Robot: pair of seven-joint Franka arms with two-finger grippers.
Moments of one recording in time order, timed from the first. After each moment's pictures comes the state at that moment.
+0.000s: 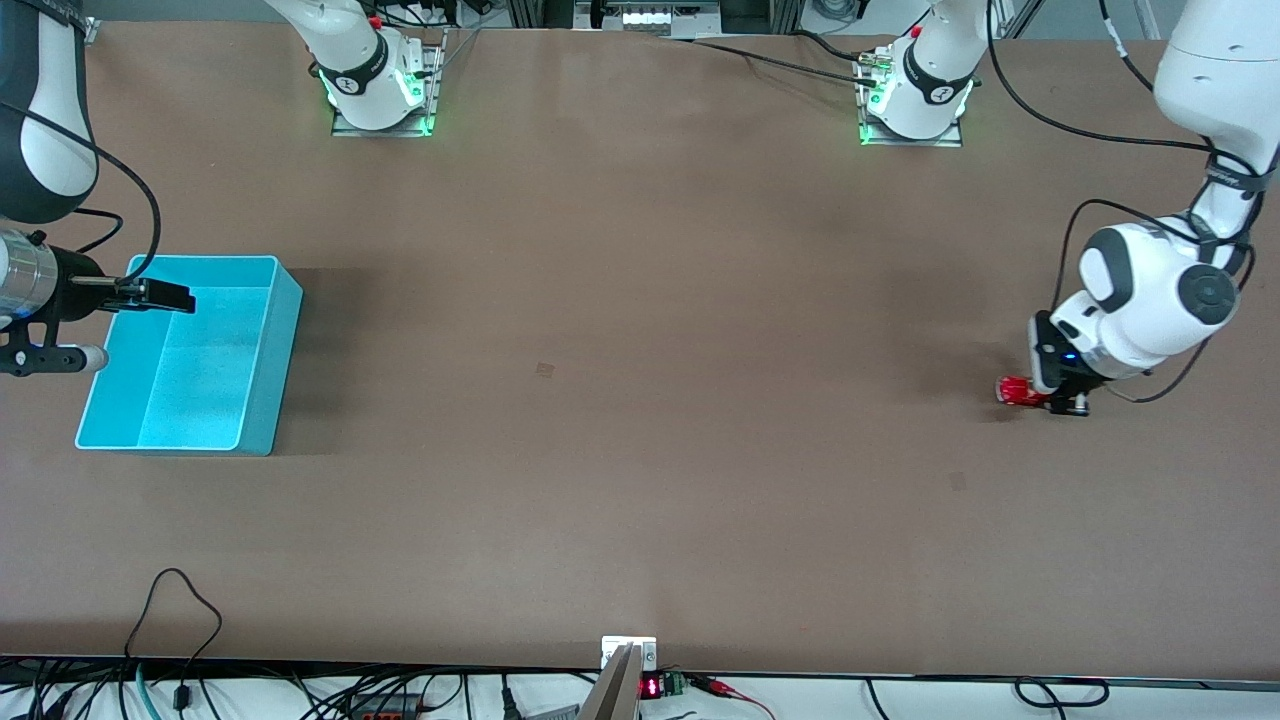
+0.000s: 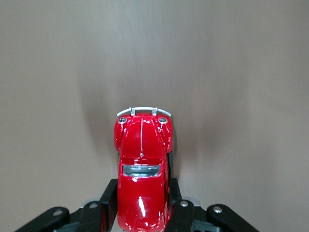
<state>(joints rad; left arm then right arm) 0.37 0.50 -0.08 -2.10 0.09 2.67 1.89 -0.04 0.25 -0.07 -1.58 -0.03 1.60 -0.10</state>
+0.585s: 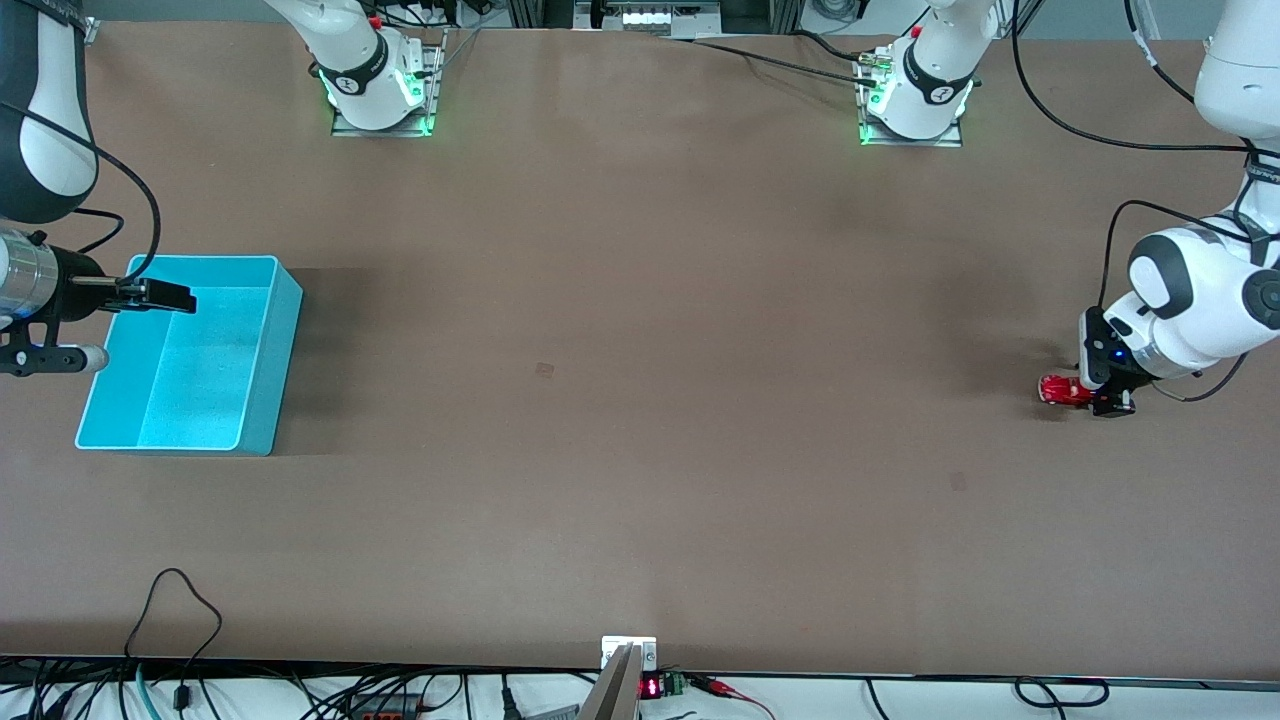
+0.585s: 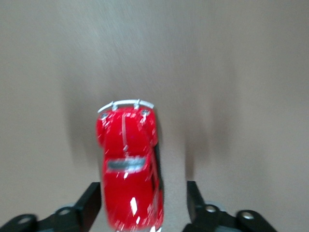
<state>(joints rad) 0.45 0.54 -0.10 -1.99 0.09 2.51 2.02 -0.04 0.25 -0.07 -1.58 -0.03 1.60 -0.10</state>
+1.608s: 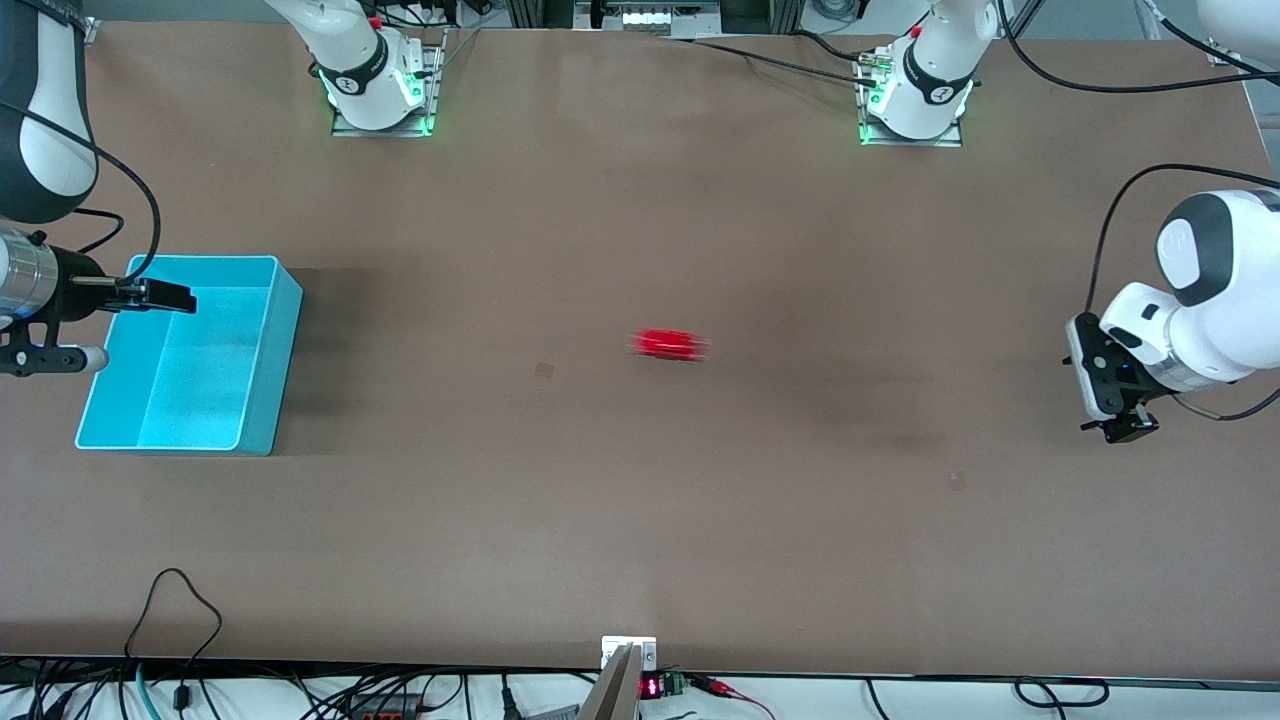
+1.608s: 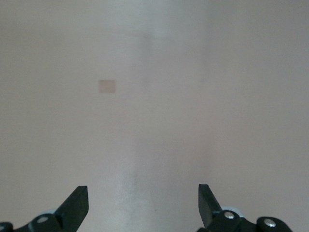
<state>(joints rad) 0.31 0.33 -0.21 -1.79 0.09 2.12 1.44 -0.04 0.25 -0.07 -1.58 -0.03 1.60 -0.10</state>
